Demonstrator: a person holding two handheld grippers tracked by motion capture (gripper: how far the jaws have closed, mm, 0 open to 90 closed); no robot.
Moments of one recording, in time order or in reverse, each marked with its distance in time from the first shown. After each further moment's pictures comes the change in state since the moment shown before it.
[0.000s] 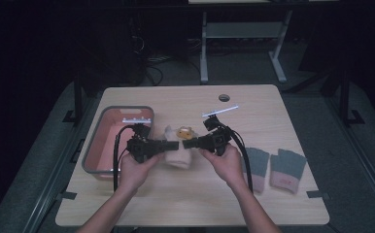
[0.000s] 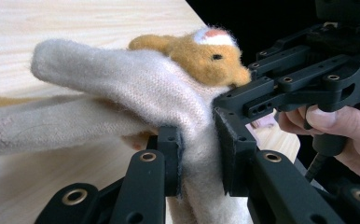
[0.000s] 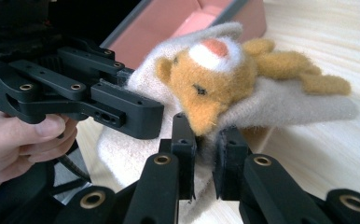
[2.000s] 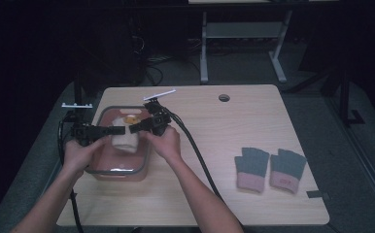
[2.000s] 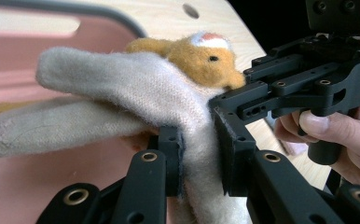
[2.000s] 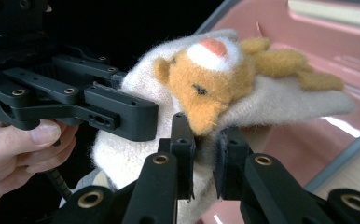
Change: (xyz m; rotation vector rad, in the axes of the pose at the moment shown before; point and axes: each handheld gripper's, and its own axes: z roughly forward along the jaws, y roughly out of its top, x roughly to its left) left arm 0.113 0.016 -0.109 -0.018 0.110 -0.104; right arm 0.043 0.084 0.143 0.029 0.119 0.009
